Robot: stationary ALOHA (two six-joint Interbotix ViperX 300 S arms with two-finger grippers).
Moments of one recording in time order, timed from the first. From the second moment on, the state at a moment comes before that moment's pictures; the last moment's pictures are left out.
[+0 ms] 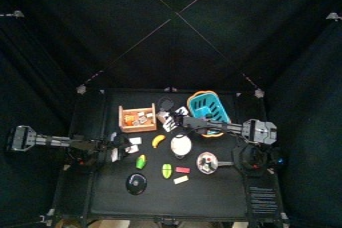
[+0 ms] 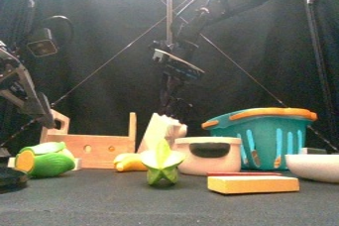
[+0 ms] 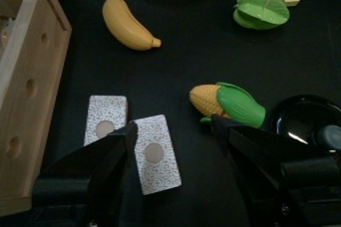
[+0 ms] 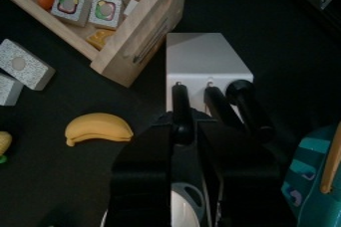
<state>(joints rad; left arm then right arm) 0.11 -0.68 1.35 0.52 -0.04 -0.61 -0.28 0.18 0.06 -0.41 0.78 0.73</state>
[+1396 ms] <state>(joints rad) 0.11 -0.68 1.35 0.52 -0.04 -0.61 -0.13 0.09 0.11 -0.51 0.79 0.80</state>
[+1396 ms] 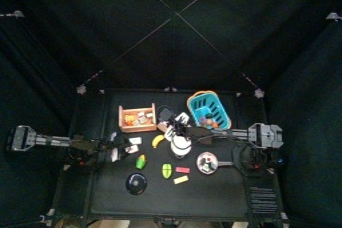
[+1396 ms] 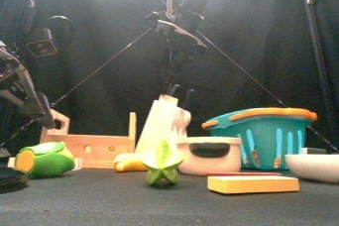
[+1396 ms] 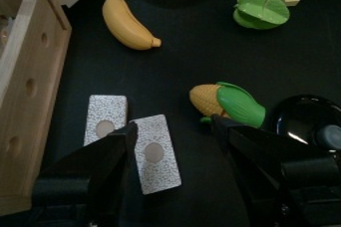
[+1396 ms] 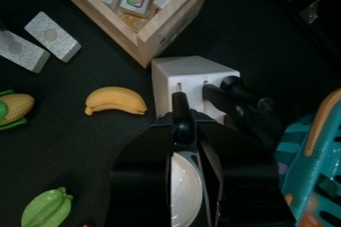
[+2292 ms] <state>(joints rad) 0.11 -0.68 1.35 0.52 -0.04 -0.61 -0.29 -0.12 0.41 -0.47 0.37 0.82</state>
